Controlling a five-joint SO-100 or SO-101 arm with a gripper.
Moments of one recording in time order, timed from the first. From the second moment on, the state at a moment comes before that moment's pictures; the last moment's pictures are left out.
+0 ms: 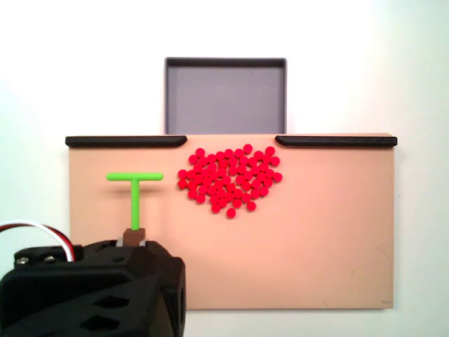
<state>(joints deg) -13.5 85.8 91.3 77.5 -74.6</state>
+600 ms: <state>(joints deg) -8.0 90.1 91.3 83.7 -84.9</state>
